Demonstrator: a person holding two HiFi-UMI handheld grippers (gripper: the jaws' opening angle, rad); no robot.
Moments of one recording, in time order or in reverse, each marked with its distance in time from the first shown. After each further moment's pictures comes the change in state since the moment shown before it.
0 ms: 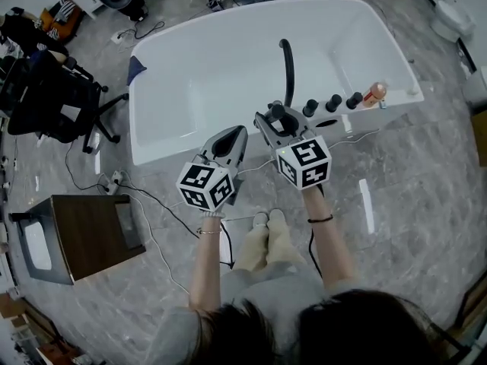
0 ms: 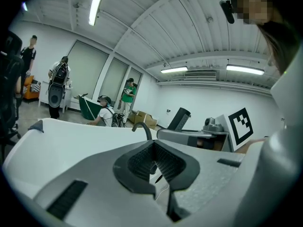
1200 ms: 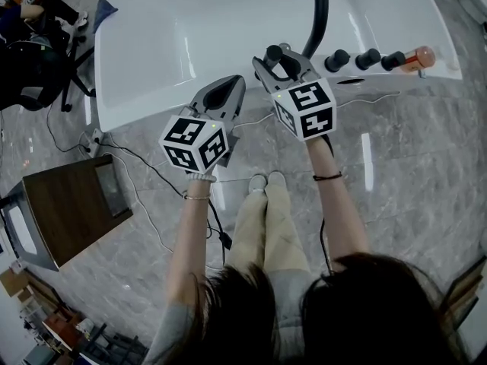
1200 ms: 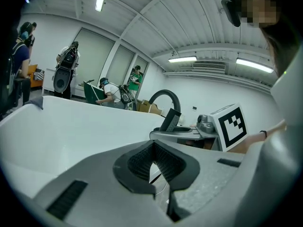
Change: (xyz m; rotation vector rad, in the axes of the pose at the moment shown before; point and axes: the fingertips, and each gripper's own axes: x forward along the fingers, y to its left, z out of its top) left arm 0.081 0.094 -0.128 -0.050 0.114 0.040; right arm 0.110 -0.064 -0.153 -0.051 0.163 0.025
